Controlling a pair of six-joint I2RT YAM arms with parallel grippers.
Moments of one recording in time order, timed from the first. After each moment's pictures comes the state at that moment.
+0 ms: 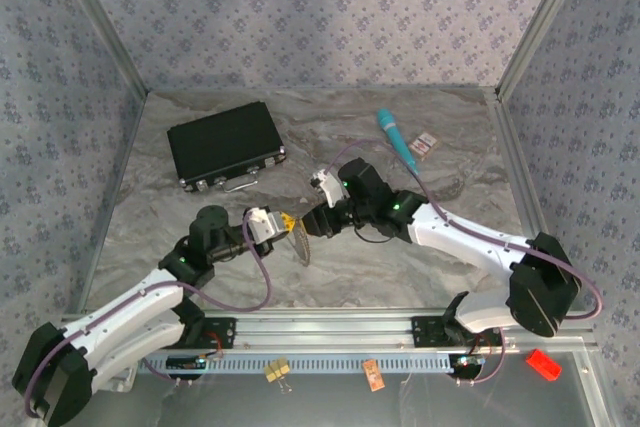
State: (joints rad) left arm -0.67 0.79 0.32 0.20 0.41 0.36; right arm 0.85 1.36 0.96 -0.26 -0.46 0.36
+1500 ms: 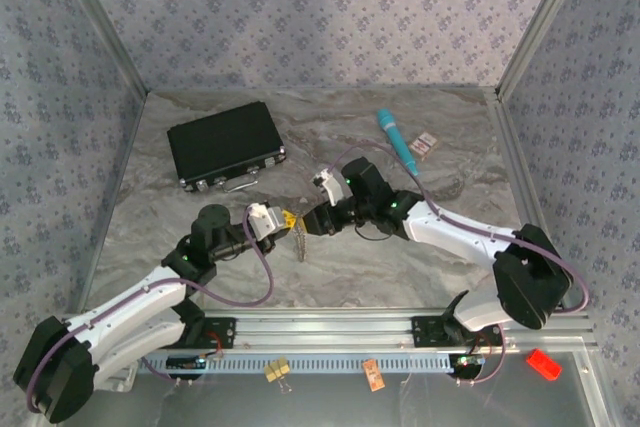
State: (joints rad) left arm -0.67 0.82 0.32 0.26 0.39 0.29; right arm 0.79 1.41 0.89 -0.14 -0.58 0.39
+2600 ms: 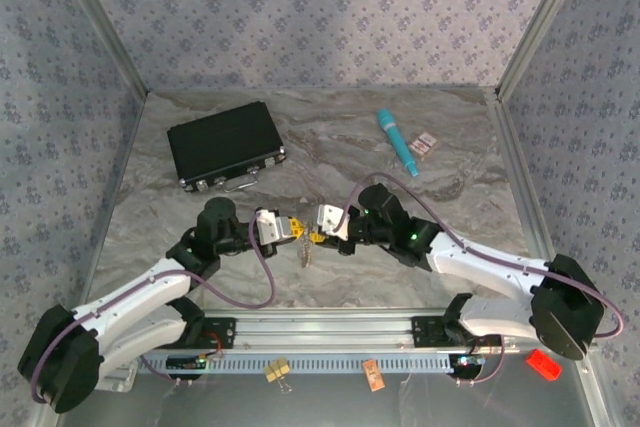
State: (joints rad) left arm -0.66 0.90 0.38 0.23 0.61 0.46; right arm 0.88 1.18 0.67 0.05 -0.38 -0.49
